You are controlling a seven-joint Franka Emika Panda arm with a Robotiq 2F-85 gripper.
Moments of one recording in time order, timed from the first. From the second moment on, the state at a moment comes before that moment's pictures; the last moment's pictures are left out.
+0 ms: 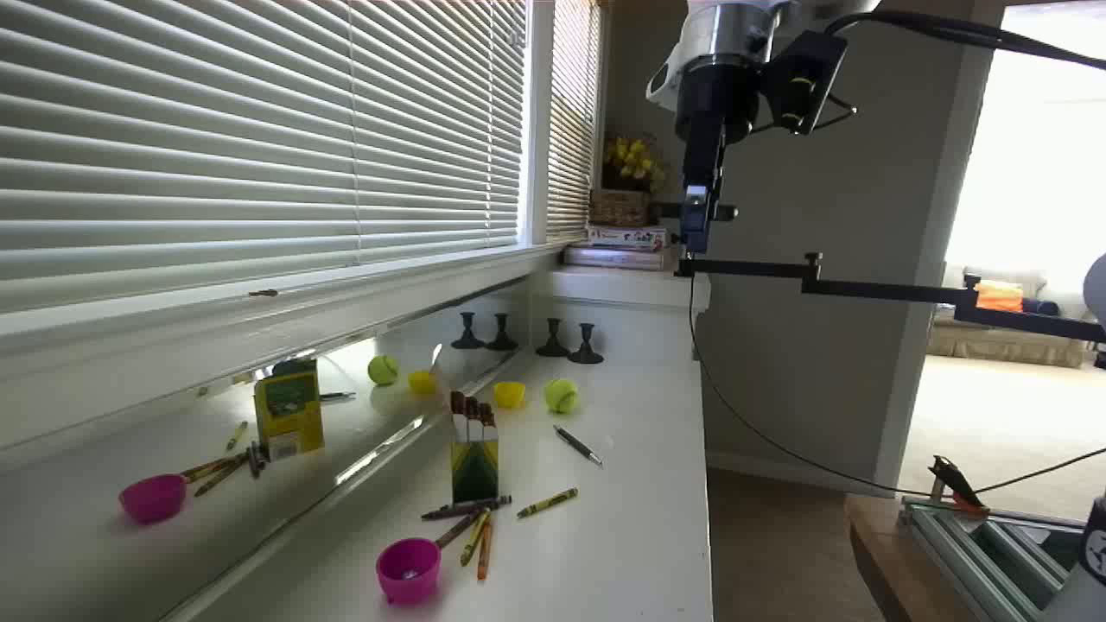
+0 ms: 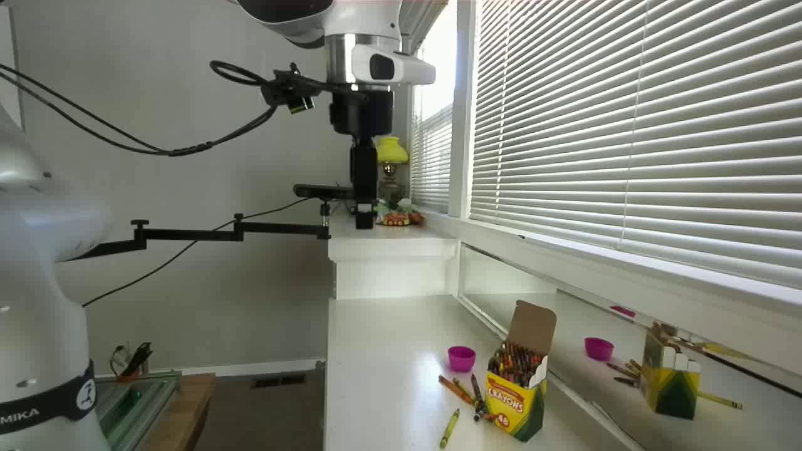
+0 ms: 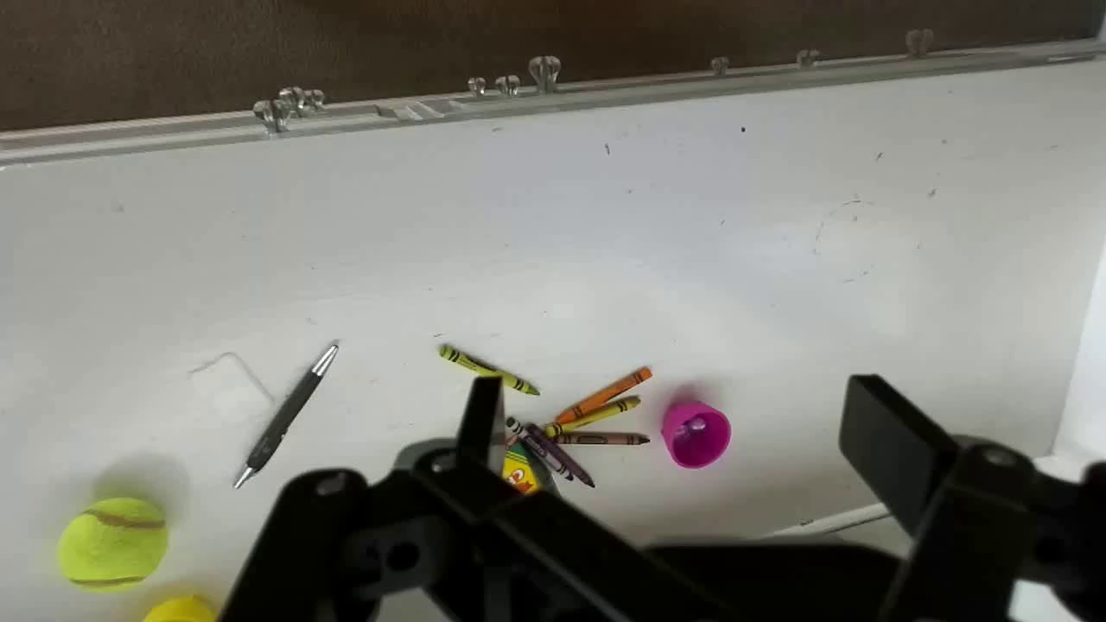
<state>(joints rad) 0.00 -0.49 -0.21 -2.34 0.16 1.90 -0.09</state>
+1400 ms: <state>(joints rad) -0.05 -0.13 -0.18 -2.23 0.16 2.14 -0.03</state>
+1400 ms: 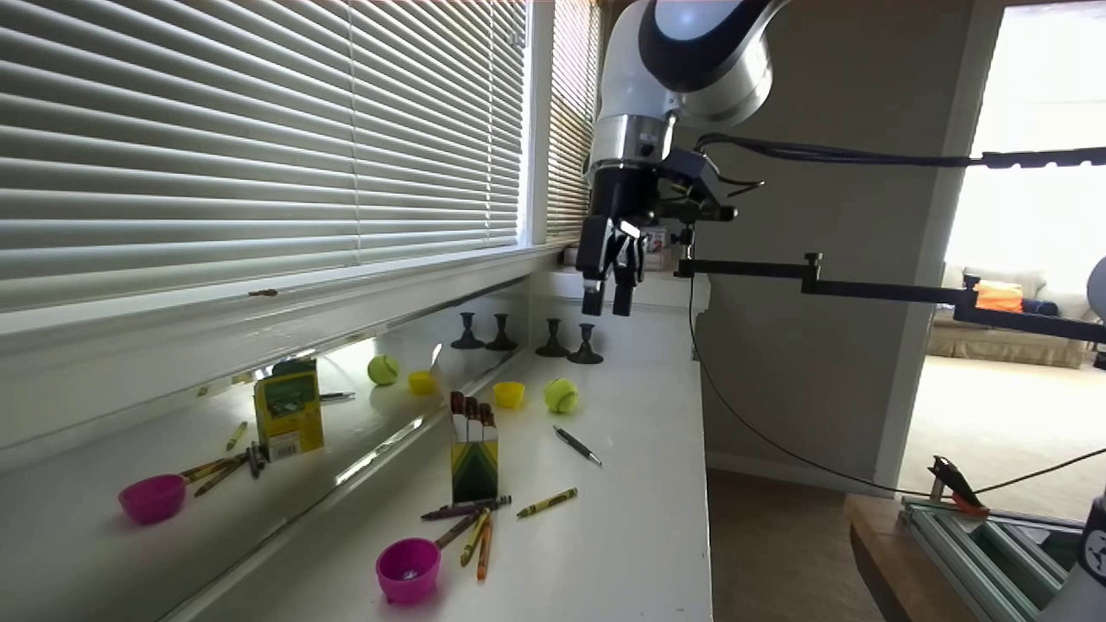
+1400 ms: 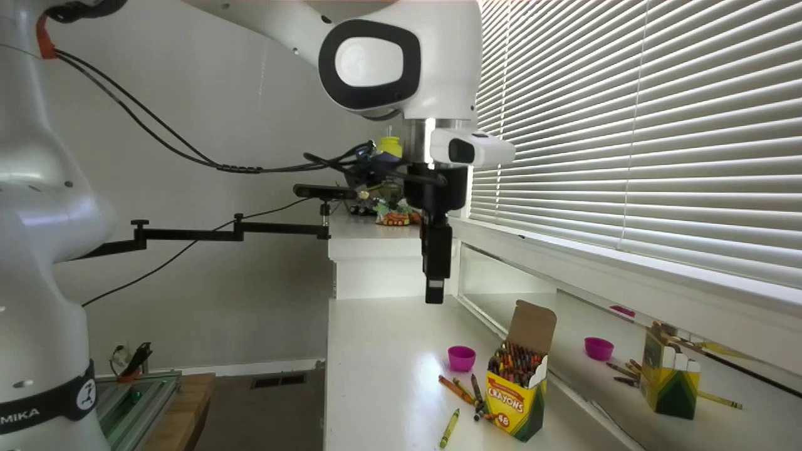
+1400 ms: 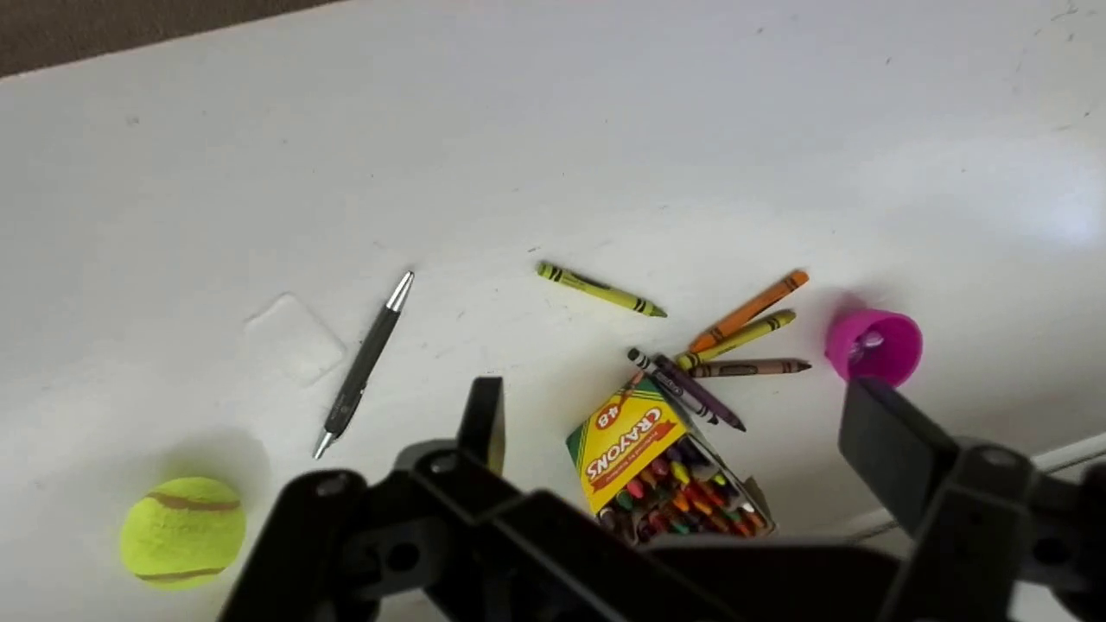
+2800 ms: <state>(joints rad) -0.07 0.25 -0.11 -1.90 0.14 2.17 -0.17</state>
